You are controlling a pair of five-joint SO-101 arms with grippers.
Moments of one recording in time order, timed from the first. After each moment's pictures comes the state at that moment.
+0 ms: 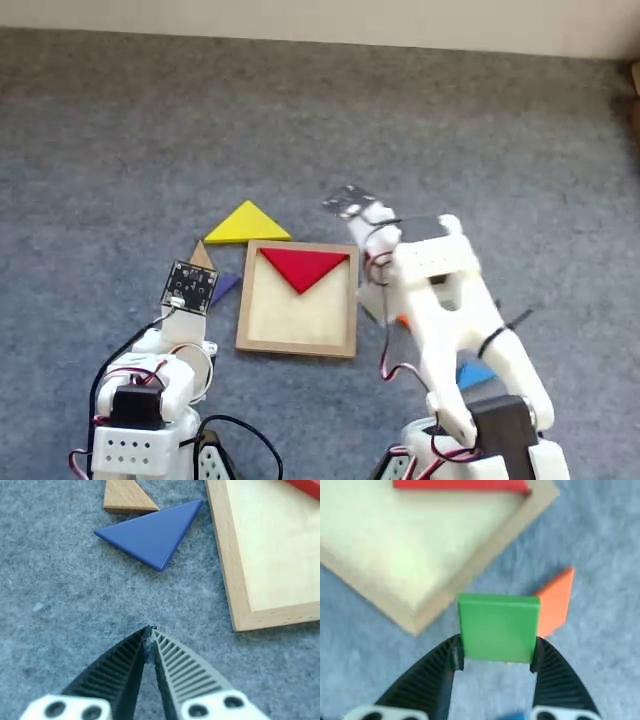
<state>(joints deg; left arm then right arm) -2.5 -102.7 96.0 76.9 -5.1 -23.0 -12.9 34.3 70.7 29.6</state>
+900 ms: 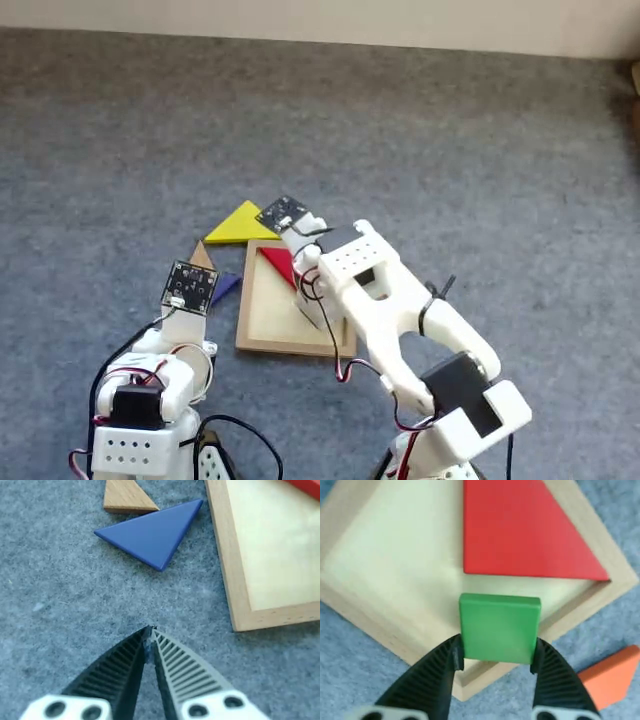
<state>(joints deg) -2.5 -102.7 96.0 76.9 -5.1 -37.6 2.3 28.2 63.8 17.1</state>
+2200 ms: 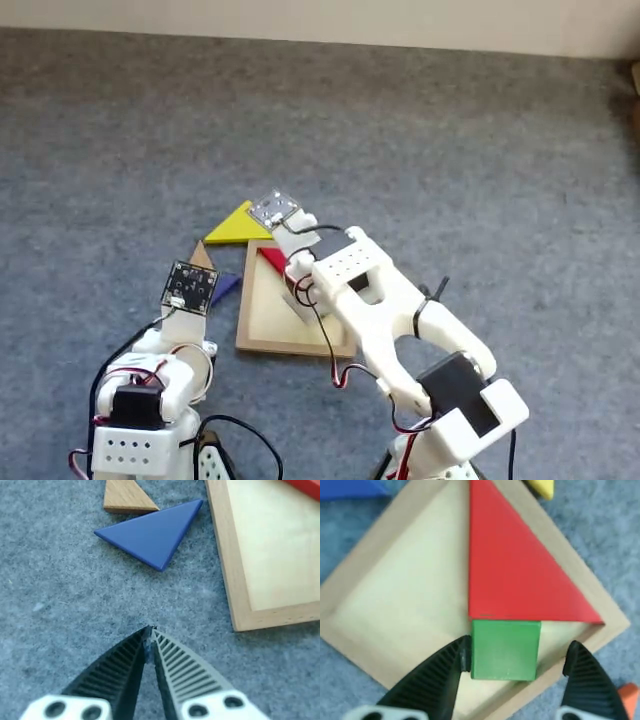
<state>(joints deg) -2.5 -102.7 96.0 76.9 -5.1 -39.5 2.2 30.4 52.9 14.5</state>
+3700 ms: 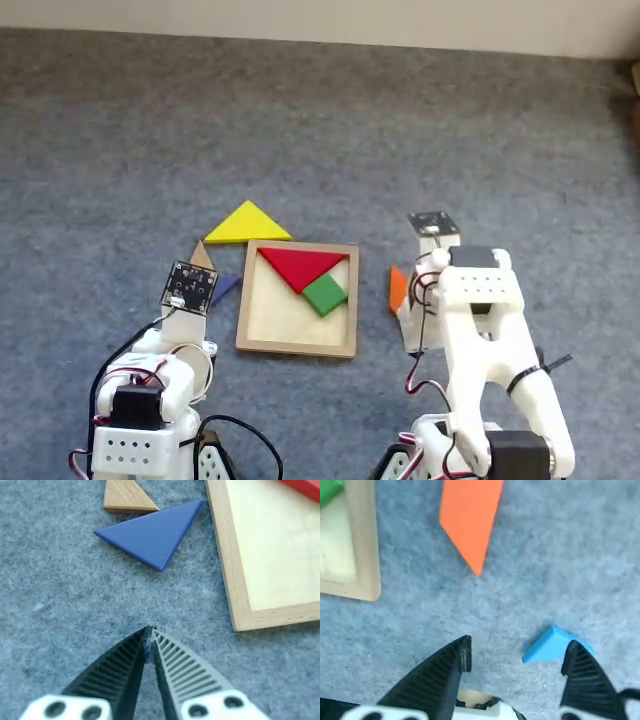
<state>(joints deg) -2.5 -102.7 96.0 76.9 -5.1 -6.7 -22.6 47.3 78.9 11.1</state>
